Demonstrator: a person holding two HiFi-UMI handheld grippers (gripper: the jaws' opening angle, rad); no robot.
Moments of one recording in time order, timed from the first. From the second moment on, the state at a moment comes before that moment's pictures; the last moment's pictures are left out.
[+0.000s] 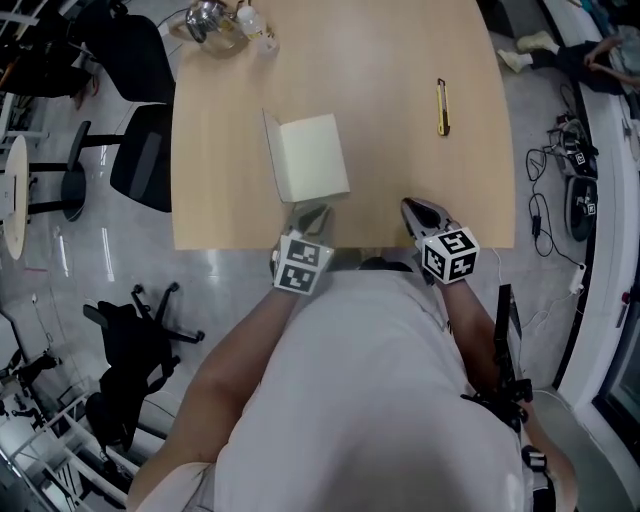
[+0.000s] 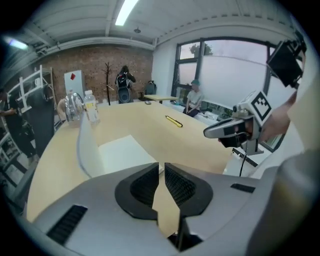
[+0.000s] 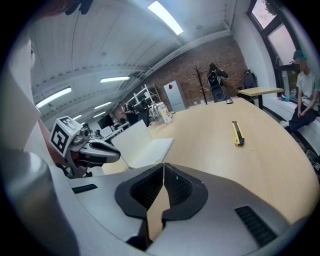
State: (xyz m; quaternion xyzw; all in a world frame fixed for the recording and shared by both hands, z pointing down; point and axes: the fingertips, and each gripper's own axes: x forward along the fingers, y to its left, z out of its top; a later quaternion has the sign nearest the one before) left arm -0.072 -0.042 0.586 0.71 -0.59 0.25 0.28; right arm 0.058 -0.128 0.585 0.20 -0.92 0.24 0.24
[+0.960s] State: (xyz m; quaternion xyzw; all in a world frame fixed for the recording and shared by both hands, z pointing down) left arm -0.143 -0.047 0.561 0.66 -0.66 0.29 0.19; right arm 0.029 -0.113 0.583 0.20 -0.92 0.25 0.23
